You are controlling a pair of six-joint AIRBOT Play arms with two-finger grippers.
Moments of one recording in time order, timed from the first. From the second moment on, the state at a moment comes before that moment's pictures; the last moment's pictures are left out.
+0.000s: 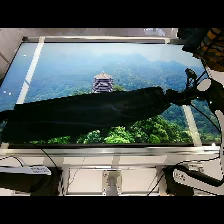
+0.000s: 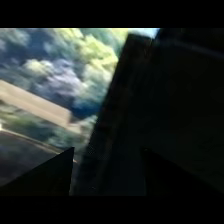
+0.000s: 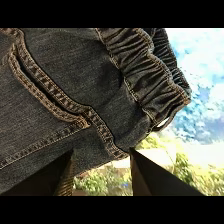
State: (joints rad) left arm 0.82 -1.58 1.22 1.50 -0.97 -1.10; right arm -0.16 -1.27 1.10 -1.28 1.10 1.57
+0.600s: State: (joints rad) left arm 0.85 -1.68 1.25 1.33 -1.17 -1.00; right arm -0.16 -1.27 1.10 -1.28 1.11 1.57
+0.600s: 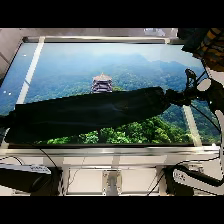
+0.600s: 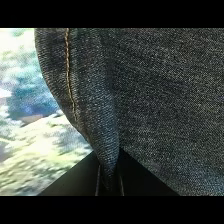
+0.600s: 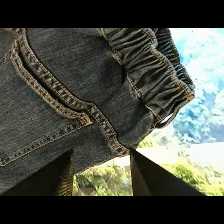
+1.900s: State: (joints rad) left arm -0.23 -1.53 1.56 0.94 -1.48 -1.52; right arm -0.16 -1.27 1.10 -1.31 1.08 1.48
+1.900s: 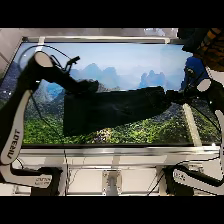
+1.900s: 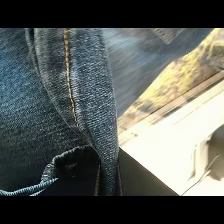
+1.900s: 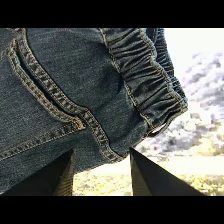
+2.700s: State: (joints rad) left arm -0.39 -1.72 1.56 0.93 -1.18 -1.62; right arm -0.16 -1.27 1.10 -1.27 1.11 1.44
